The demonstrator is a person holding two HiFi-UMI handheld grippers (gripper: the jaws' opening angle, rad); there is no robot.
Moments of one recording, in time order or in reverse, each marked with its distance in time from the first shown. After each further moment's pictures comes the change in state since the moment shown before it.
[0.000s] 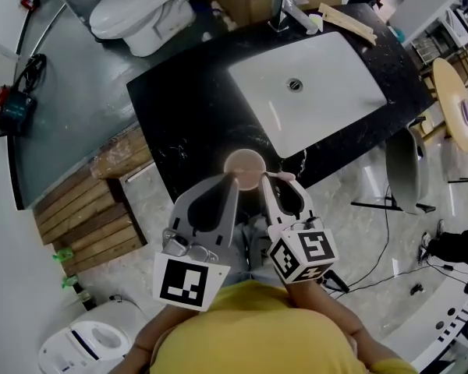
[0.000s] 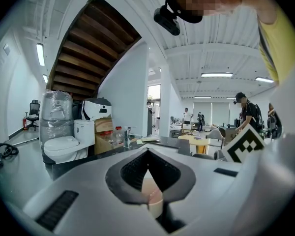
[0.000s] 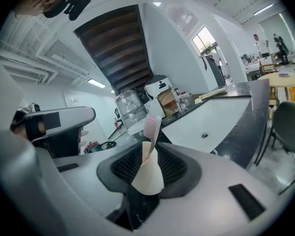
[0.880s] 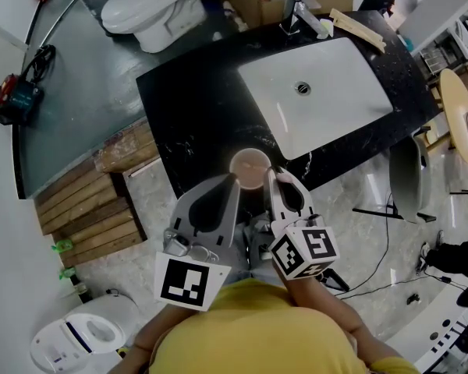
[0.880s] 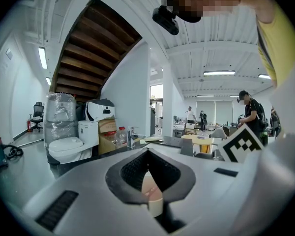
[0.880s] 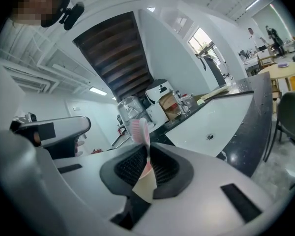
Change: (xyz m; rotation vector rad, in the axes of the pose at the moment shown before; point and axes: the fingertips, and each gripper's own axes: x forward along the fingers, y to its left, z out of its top) left arm -0.009 0.004 0.000 0.011 0.003 0.041; right arm 0.008 0.005 0.009 0.061 -0.062 0.045
